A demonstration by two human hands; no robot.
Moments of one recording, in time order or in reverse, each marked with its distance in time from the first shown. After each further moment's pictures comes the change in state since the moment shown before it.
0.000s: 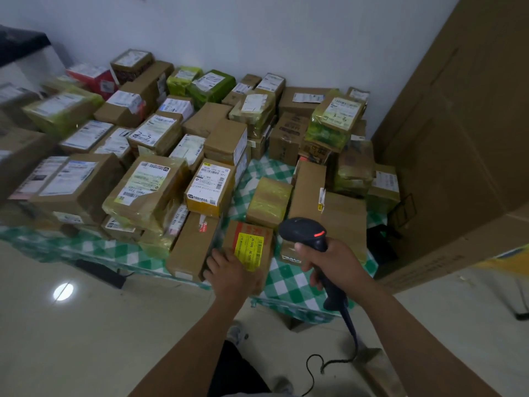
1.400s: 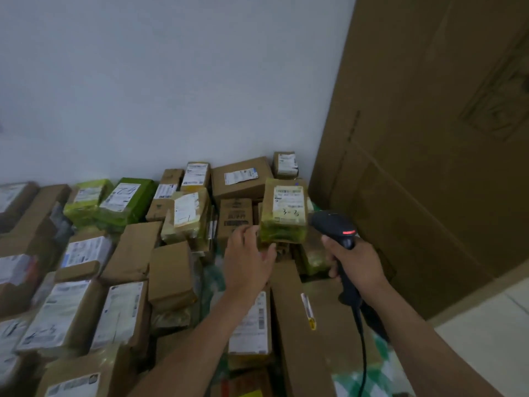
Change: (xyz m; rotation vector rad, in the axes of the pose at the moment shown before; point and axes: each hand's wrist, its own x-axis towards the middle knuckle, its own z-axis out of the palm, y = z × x) left_hand 0.199 0.212 -0.148 -0.363 0.181 0.845; right_hand 0.146 -0.105 -0.106 0.227 0.702 -0.019
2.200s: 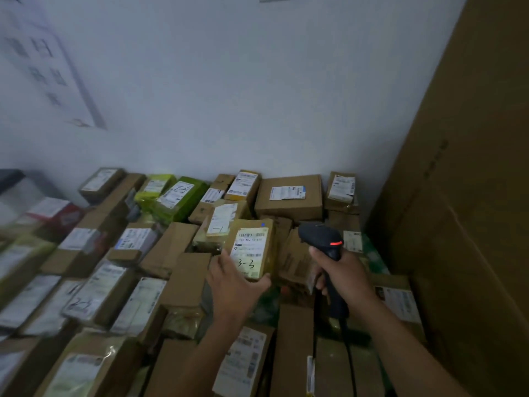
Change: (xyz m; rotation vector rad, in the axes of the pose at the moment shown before) left_hand 0.029 -0.006 0.005 0.014 0.044 -0.708; right_hand 0.111 -0.030 0.039 0.011 -0.447 -0.021
